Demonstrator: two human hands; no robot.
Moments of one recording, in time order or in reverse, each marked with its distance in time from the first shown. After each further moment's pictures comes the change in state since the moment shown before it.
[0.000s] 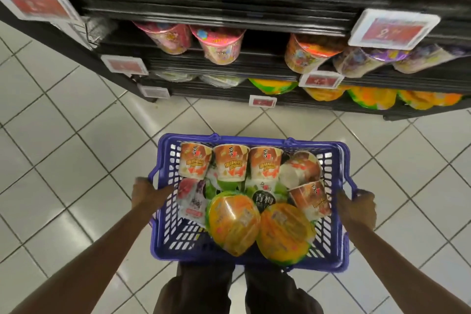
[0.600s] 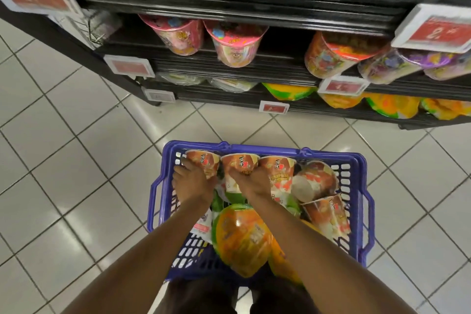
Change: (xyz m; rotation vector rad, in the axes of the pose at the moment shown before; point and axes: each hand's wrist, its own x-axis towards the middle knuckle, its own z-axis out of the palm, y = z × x) left_hand -0.002 0.066 0.074 0.383 0.080 0.237; right_hand -0.092 -0.137 0.162 0.071 -0.548 -0.217
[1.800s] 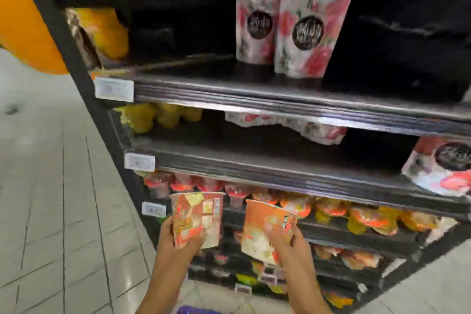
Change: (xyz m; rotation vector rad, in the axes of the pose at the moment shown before) left_hand -0.421 0.055 -0.531 -1.456 0.185 0.432; right_hand -0.561 -0.198 -0.383 0.679 0.013 -0.751
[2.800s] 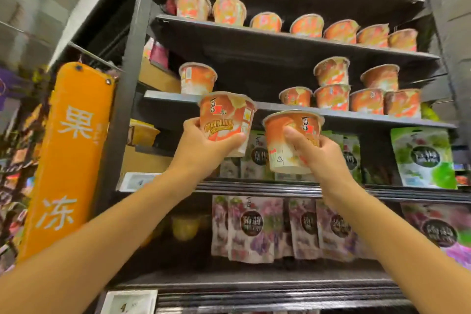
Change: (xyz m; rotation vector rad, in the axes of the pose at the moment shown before) left_hand 0.013 0.623 -0.015 -0.087 -0.285 1.179; right_hand -0.108 -0.547 0.146 -0.078 0.244 -1.196
